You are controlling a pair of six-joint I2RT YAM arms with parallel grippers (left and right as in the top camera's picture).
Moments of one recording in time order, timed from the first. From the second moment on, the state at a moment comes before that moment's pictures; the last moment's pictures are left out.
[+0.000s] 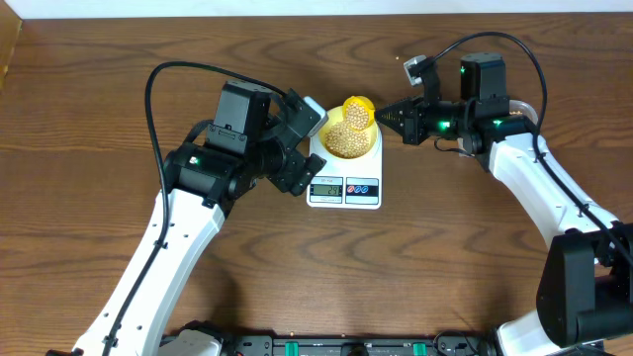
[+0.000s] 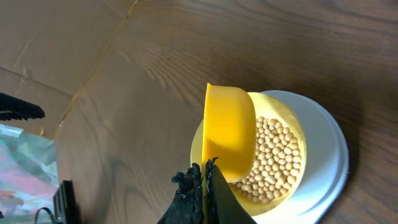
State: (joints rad) left arm -0.35 1.35 1.25 -0.82 0.31 0.32; right arm 0.18 1.71 1.17 -0.20 -0.86 0.10
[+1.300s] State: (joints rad) left arm -0.35 1.35 1.25 -0.82 0.31 0.32; right arm 0.18 1.71 1.17 -0.20 -0.86 -0.16
